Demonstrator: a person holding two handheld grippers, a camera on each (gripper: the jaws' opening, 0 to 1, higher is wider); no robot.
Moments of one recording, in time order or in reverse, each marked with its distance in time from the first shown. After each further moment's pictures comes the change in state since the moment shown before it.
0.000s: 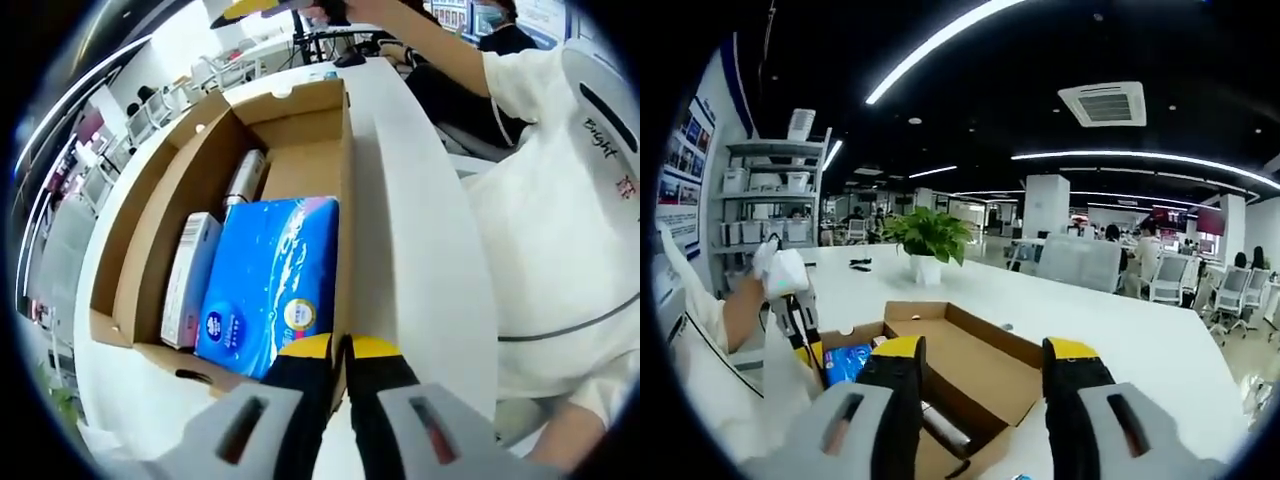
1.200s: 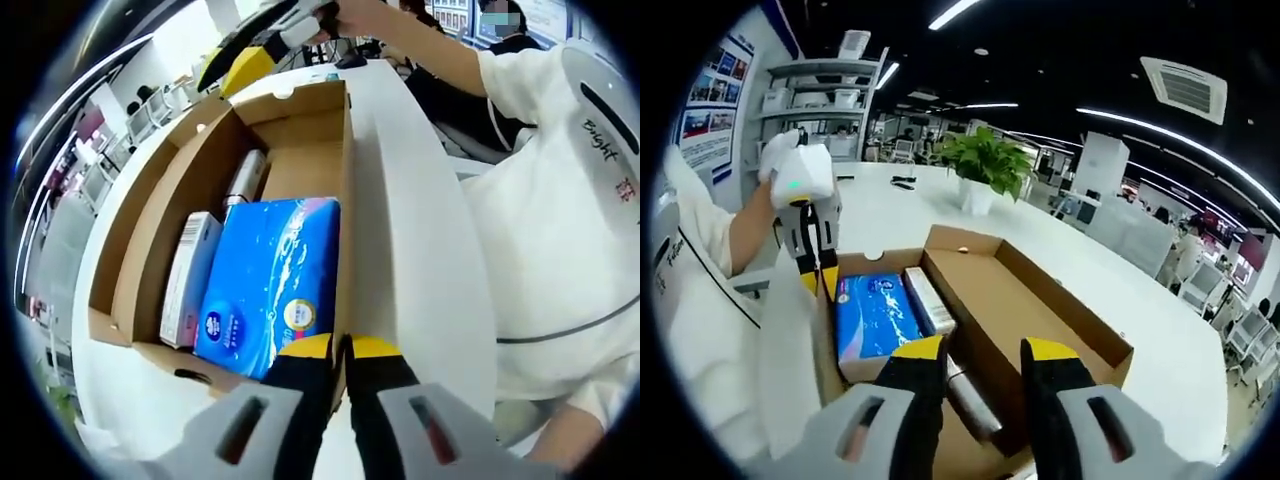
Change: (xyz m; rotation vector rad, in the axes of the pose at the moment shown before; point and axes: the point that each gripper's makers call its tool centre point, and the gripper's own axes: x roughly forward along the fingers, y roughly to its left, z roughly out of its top) left arm -0.001 0.000 0.000 -0.009 -0.006 -0.007; right arm 0.055 0.060 -0.056 -0.234 0.297 0.200
